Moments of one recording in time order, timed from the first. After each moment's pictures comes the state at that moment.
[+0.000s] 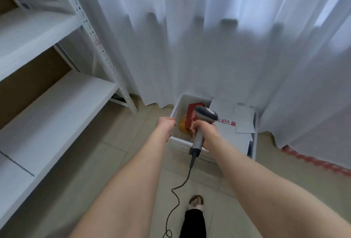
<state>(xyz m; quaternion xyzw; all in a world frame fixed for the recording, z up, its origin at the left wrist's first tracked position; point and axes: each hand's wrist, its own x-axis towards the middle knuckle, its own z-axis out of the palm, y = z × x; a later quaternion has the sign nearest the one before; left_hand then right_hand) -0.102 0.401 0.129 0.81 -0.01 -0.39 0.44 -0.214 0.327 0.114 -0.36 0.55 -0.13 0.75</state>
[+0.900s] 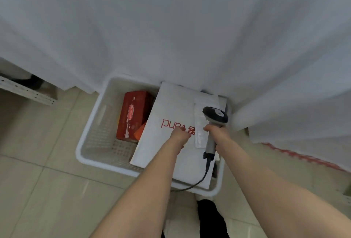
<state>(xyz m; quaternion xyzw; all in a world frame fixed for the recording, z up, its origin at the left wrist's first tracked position) -0.170 0.016 -0.199 0.75 -0.02 -0.60 0.27 -0.274 -0.052 -0.189 -0.33 0.72 -0.07 0.61</state>
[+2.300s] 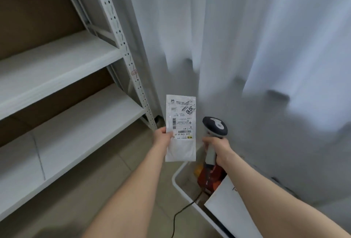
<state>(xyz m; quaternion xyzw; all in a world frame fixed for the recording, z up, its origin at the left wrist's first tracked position) 0.052 0.266 0.164 0.78 0.11 -0.23 0.58 -0.056 0.123 0.167 -0.49 0.45 -0.04 0.75</state>
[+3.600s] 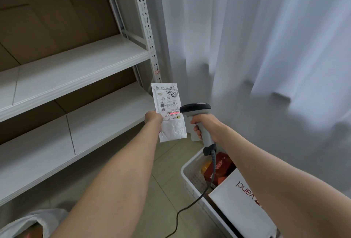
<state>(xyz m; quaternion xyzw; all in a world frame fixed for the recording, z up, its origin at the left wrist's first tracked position) 0.031 0.341 0.252 0.75 0.23 -0.11 0.62 -0.082 0.187 0.278 -0.65 0.26 0.12 0.71</state>
